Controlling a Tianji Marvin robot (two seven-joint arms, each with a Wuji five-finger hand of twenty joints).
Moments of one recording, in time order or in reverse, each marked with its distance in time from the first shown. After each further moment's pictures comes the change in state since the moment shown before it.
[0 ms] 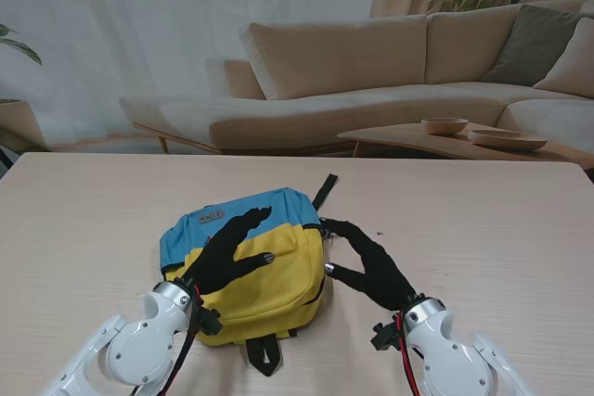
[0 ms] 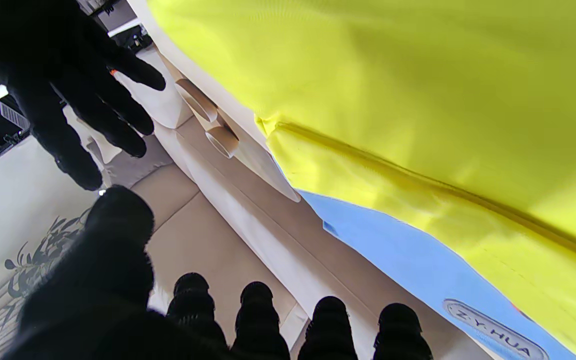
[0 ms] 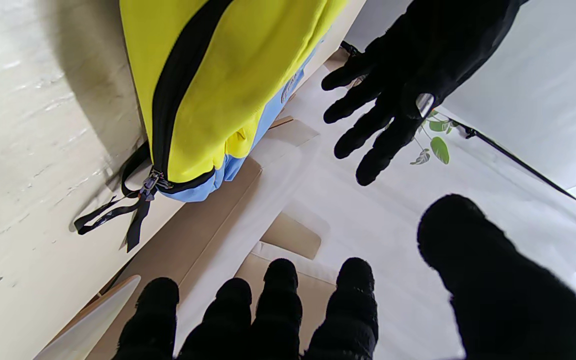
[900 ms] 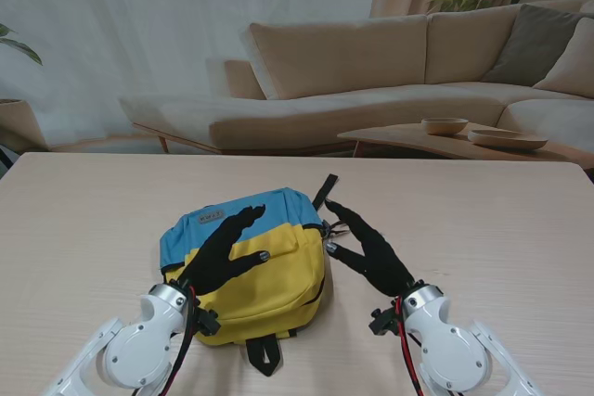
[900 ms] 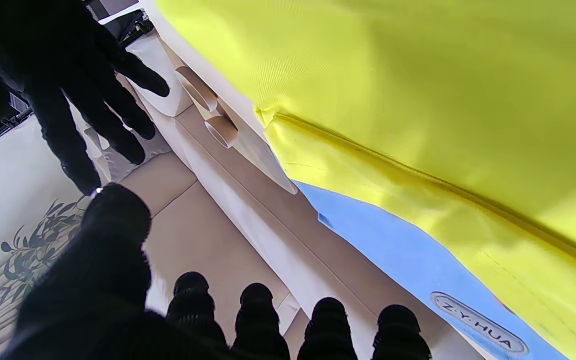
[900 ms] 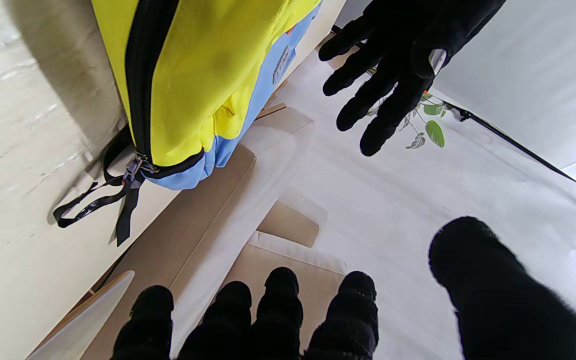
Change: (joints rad) left arm 0.020 -0.009 -0.021 -0.003 -0.023 -0.005 0.016; right arm 0.065 -0.004 -0.013 0.040 0.060 -0.002 0.000; left_hand -0.011 -0.012 0.000 0.000 0.000 -0.001 0.002 0.032 0.000 -0.001 -0.011 -0.037 0.000 -0.010 -0.002 -0.047 0.005 -0.008 -0.014 -0.053; right_hand -0.050 0.108 -0.114 0.039 0.007 0.000 -0.225 0.069 -0.010 -0.008 -0.089 -0.048 -0.010 -0.001 -0.017 0.001 -0.002 0.034 -0.156 0.114
